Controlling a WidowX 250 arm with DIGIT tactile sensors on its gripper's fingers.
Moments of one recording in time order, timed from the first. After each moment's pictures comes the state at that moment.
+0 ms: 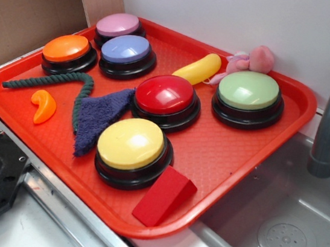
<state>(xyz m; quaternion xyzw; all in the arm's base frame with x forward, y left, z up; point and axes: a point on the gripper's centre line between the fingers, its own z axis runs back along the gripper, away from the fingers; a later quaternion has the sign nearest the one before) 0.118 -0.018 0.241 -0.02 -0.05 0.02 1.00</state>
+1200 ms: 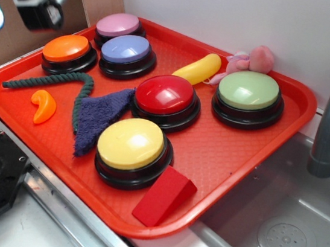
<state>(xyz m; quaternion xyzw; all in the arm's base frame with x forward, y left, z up) 0.132 0.021 0.142 -0.03 -0.08 0.31 0.95</state>
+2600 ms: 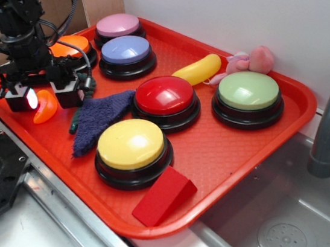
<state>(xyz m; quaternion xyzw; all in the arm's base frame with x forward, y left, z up) 0.151 0.069 0.011 -0.01 -0.05 0.41 0.91</state>
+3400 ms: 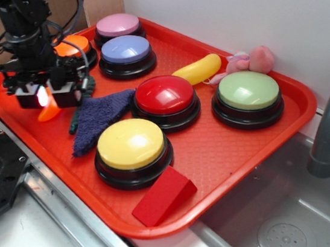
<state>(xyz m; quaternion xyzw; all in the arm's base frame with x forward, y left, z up) 0.147 0.061 0.023 0.00 -0.04 0.41 0.91</state>
